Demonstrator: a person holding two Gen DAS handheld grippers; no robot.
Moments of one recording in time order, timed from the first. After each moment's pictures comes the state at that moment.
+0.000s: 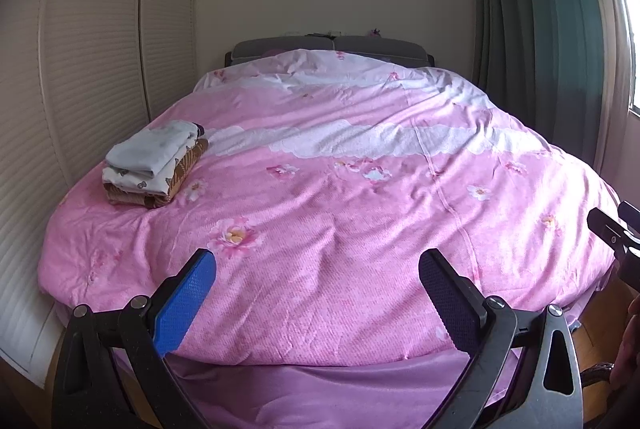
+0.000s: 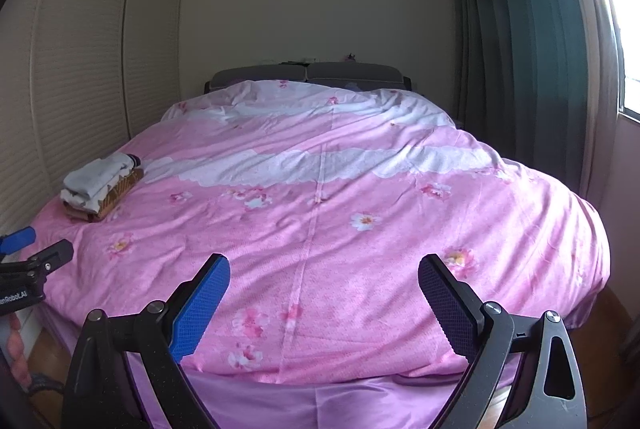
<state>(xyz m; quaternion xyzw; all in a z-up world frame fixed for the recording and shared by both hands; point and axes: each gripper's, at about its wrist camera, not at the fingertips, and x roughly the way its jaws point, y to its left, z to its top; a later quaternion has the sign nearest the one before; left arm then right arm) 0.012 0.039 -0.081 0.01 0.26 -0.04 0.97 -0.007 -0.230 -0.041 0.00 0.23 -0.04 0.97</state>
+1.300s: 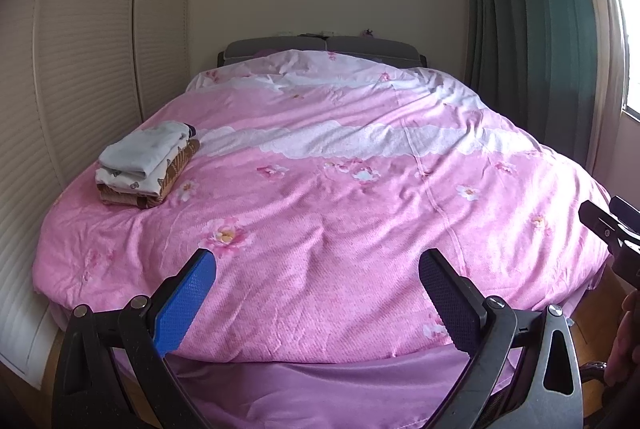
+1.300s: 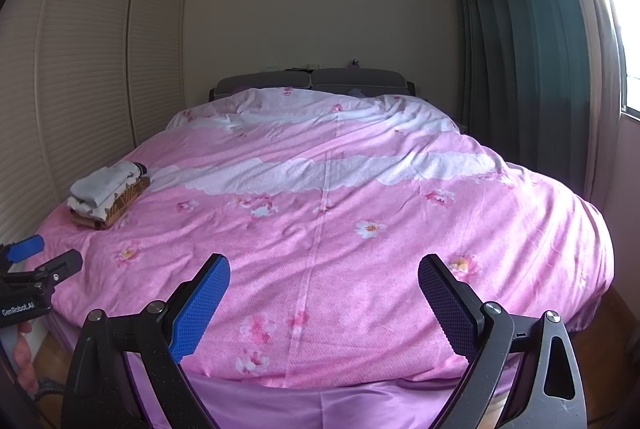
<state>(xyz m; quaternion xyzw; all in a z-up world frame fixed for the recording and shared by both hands) 0.010 0.035 -0.075 0.01 0.26 -0.05 0.96 -0.012 -0.224 -0.036 0.00 0.22 -0.03 0.98</state>
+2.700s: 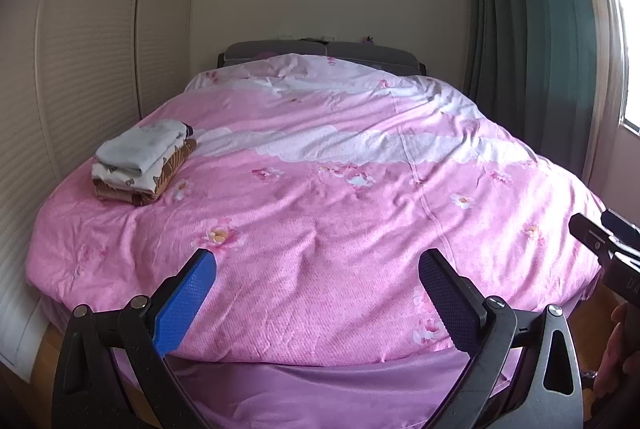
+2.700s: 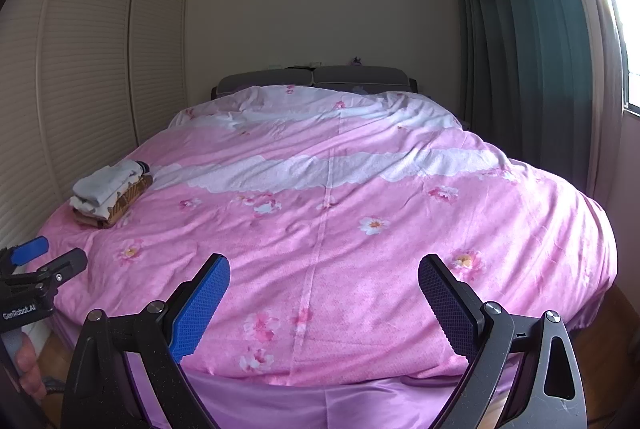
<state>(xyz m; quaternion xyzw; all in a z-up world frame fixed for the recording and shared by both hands) 0.007 0.034 -0.077 -0.01 0.25 -0.06 0.97 -0.009 -0.217 -0.035 0.01 0.22 -0.03 0.97</state>
